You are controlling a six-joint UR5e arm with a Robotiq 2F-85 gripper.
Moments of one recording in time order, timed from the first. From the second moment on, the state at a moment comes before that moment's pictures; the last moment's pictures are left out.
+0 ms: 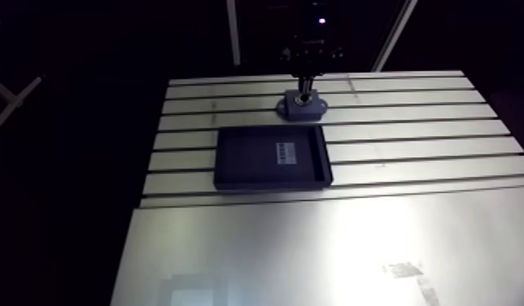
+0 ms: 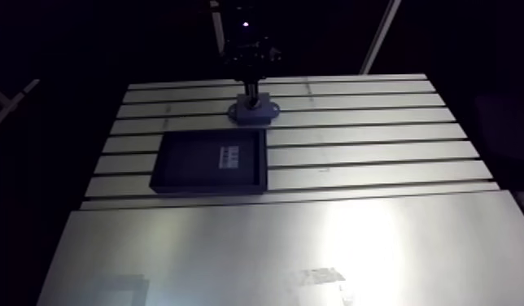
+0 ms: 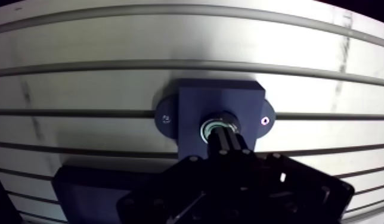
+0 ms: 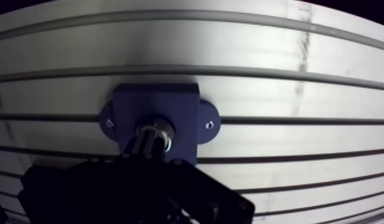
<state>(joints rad) -0.08 -1.04 1.62 -2.07 -1.60 -1.68</state>
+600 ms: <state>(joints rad) -0.08 -1.03 1.63 -2.07 -1.60 -1.68</state>
